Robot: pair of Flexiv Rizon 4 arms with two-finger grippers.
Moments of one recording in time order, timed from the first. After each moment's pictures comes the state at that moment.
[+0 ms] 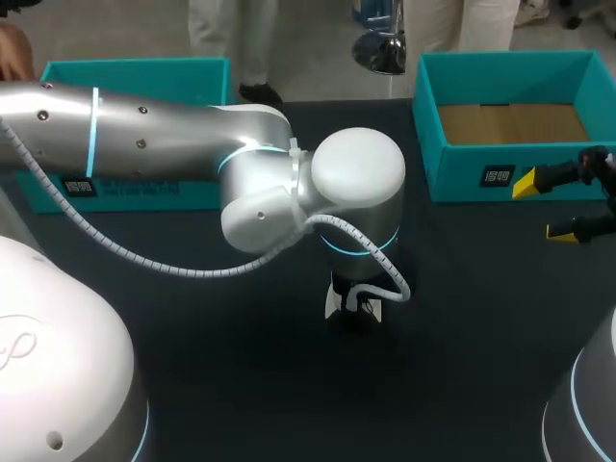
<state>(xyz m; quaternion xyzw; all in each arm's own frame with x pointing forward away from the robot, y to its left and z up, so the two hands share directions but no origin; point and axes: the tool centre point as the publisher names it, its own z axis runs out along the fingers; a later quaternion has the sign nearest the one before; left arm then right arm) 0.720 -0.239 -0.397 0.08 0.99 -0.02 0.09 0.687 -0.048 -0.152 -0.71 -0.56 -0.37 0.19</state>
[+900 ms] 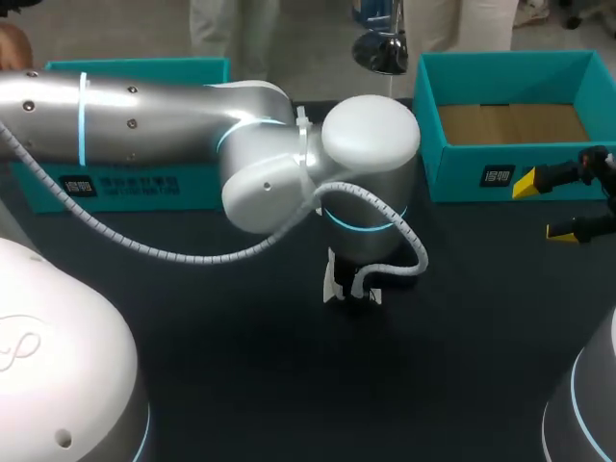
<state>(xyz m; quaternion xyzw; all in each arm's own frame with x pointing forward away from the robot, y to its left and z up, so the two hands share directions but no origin) 0.701 -0.231 -0.357 0.05 1.00 0.00 0.05 0.687 -0.048 -0.152 -0.71 -0.56 -0.37 0.19</state>
